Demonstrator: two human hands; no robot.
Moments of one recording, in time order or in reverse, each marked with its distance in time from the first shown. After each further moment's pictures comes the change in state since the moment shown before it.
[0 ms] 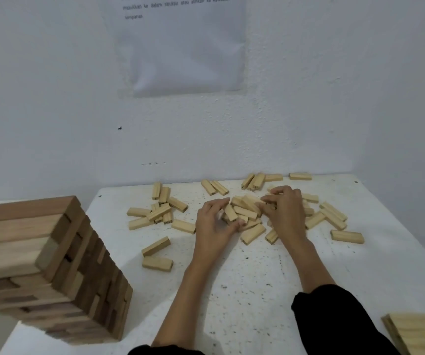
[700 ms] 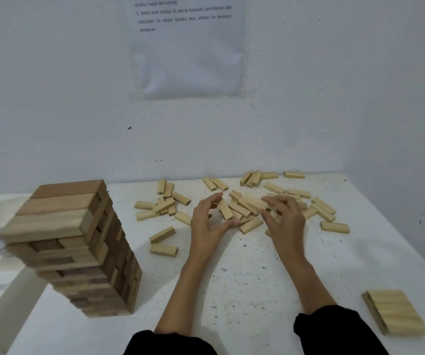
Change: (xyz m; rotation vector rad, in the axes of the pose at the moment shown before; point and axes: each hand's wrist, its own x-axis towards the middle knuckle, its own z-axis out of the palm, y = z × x) left_hand -0.027 0.019 -0.022 -0.111 0.039 0.020; right_hand -0.060 -0.008 -0.017 0.368 0.245 -0.119
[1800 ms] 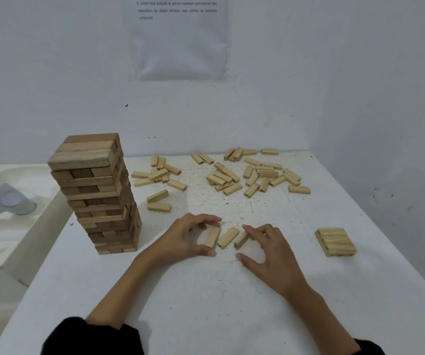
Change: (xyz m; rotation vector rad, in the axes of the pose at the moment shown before) left_hand -0.084 0.023 -0.073 0.283 -0.706 0.025; right_hand -0.130 -0.033 -0.085 -0.257 -0.508 -0.076
